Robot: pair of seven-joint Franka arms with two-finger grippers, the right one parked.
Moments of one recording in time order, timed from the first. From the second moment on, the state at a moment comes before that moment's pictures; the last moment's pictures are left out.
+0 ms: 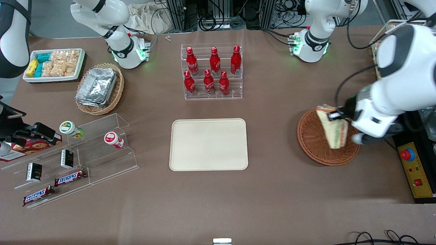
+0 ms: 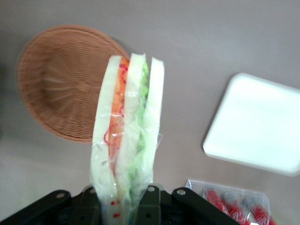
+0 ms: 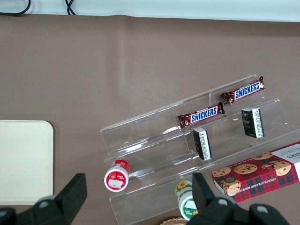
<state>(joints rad) -0.16 0.23 -0.11 -1.45 -0.13 1.52 -0.46</state>
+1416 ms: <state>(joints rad) -0.42 0.80 -0.27 -1.39 0.00 2.13 -0.75</state>
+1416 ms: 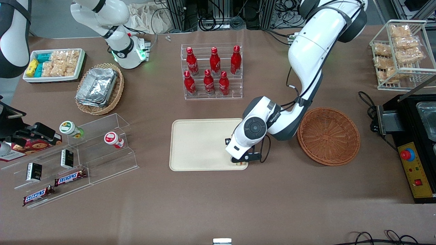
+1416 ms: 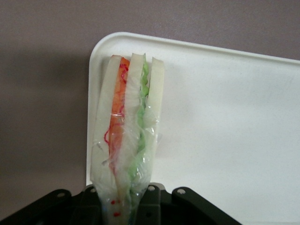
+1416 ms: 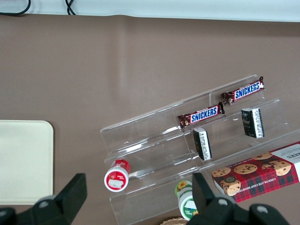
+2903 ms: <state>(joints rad) -0.31 0.60 -0.26 -1.31 0.08 1.90 -0.78</state>
